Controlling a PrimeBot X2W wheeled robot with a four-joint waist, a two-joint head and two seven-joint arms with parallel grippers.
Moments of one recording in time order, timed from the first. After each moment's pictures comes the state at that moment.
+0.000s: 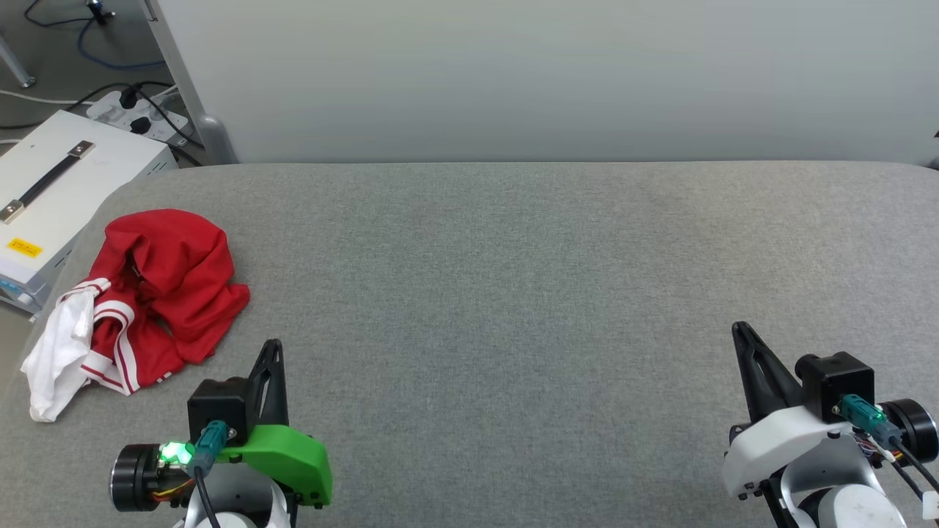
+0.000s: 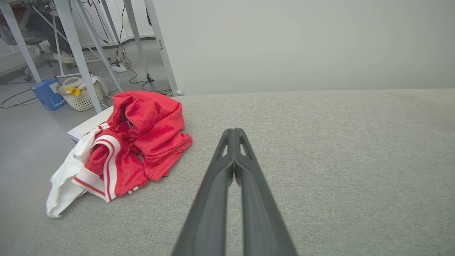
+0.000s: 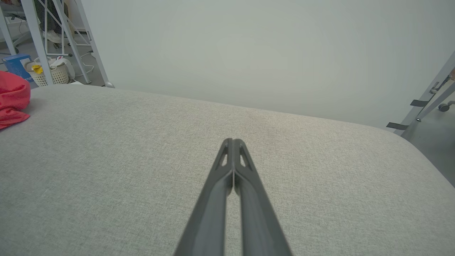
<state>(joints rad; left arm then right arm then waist) 0.02 0.06 0.00 0.00 -0.01 0.00 0.00 -0.01 -0.05 0.00 0.00 0.01 0.13 0.00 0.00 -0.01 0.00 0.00</state>
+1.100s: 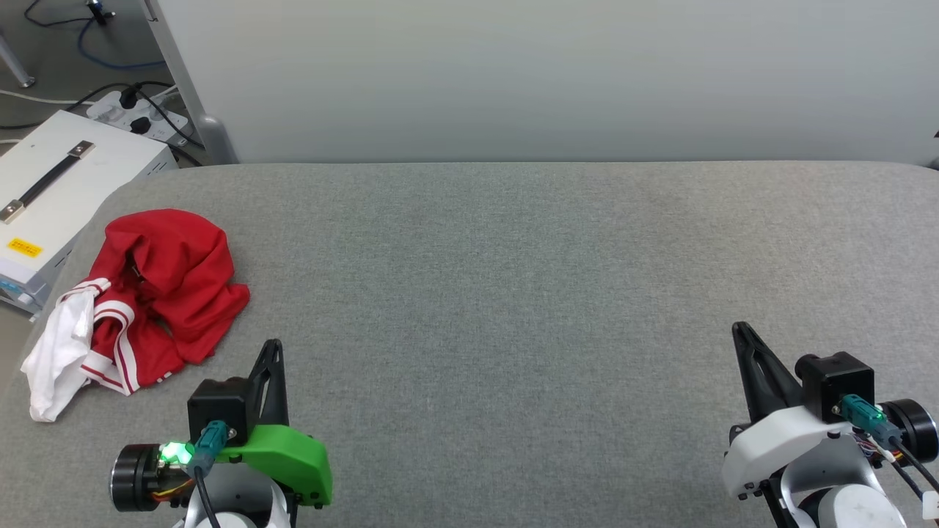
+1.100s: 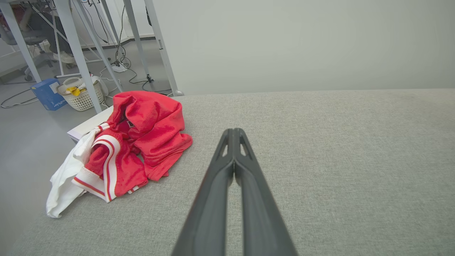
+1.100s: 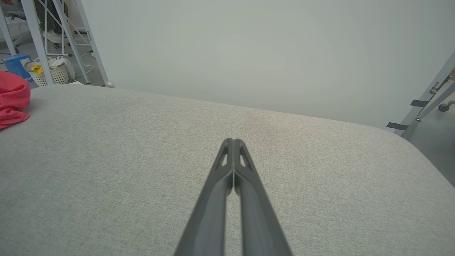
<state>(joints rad) 0.02 0.06 0.00 0.00 -0.01 0.00 0.00 -0.01 -0.05 0.00 0.00 0.01 0.13 0.00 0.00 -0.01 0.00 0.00</state>
